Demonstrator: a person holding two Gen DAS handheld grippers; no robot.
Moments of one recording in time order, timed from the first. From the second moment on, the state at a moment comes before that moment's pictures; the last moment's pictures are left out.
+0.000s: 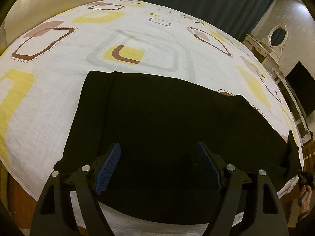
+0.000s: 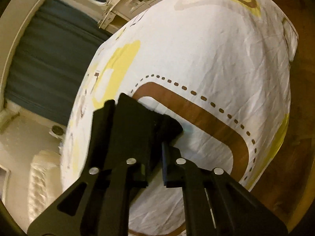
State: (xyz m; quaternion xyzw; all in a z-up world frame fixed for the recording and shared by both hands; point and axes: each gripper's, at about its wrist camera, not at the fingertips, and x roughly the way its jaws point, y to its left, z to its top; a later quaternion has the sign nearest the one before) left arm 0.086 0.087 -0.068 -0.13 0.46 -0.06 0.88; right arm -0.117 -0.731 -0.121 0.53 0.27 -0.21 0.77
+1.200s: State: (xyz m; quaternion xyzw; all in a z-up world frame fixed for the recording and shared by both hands) left arm 0.087 0.073 -0.074 -0.08 0.47 -0.06 0.88; right arm 0.180 -0.625 -0.071 0.28 0.46 -0.31 0.78
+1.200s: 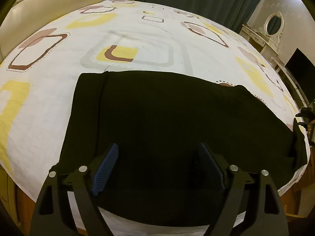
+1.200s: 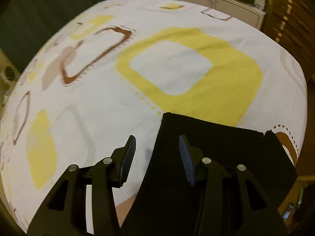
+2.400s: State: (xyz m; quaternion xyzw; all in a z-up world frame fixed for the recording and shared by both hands) left arm 0.083 0.067 -0.076 -0.08 0.47 -0.05 0.88; right arm -0.024 -0.705 -0.006 0.50 0.21 -0.10 0.84
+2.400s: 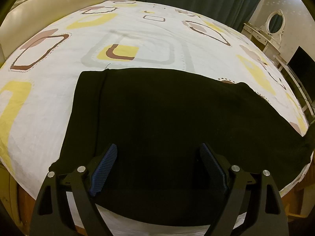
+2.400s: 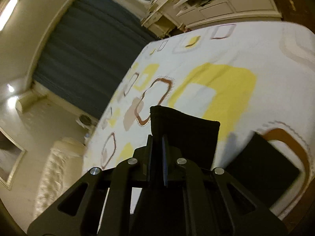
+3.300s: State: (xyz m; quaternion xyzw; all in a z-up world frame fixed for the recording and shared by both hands) left arm 0.082 0.064 -0.077 -0.07 0.47 -0.05 0.88; right arm -0.074 -0.714 -0.060 0.54 0.23 -0.14 0.80
